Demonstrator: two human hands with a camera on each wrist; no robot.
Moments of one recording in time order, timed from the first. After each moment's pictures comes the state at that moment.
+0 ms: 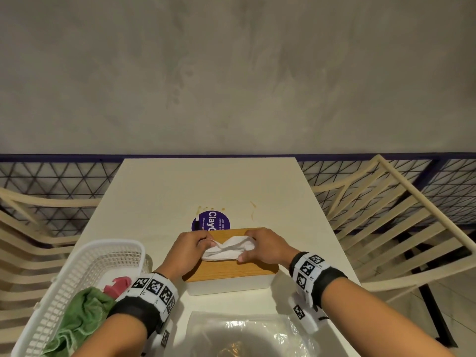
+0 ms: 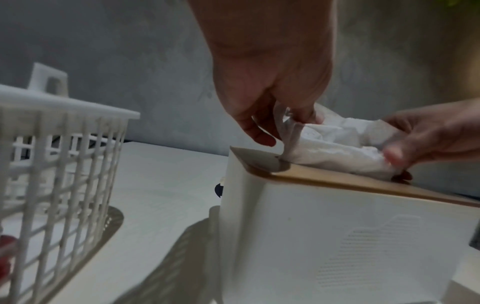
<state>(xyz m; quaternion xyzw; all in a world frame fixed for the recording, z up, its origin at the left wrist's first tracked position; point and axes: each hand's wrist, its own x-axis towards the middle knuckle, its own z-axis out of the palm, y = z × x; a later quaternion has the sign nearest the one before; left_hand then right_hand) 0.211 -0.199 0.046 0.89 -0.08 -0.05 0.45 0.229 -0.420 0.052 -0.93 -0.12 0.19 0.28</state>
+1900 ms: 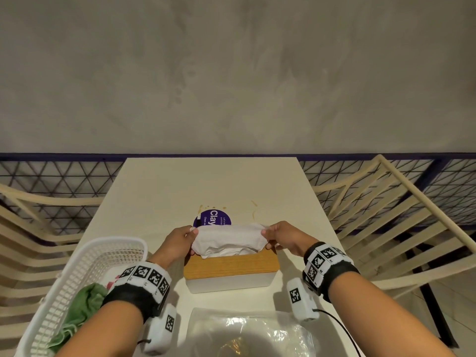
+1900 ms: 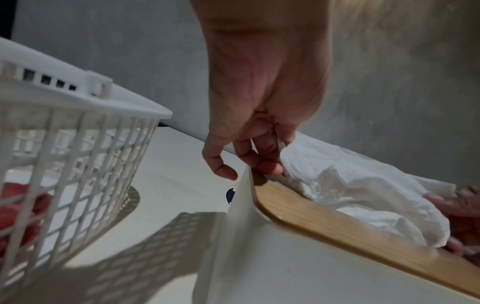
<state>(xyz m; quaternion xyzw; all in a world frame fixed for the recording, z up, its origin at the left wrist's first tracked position) 0.220 -0.176 0.050 0.86 0.05 -0.14 0.49 0.242 -0.453 0.057 -0.82 0.10 0.26 0.50</state>
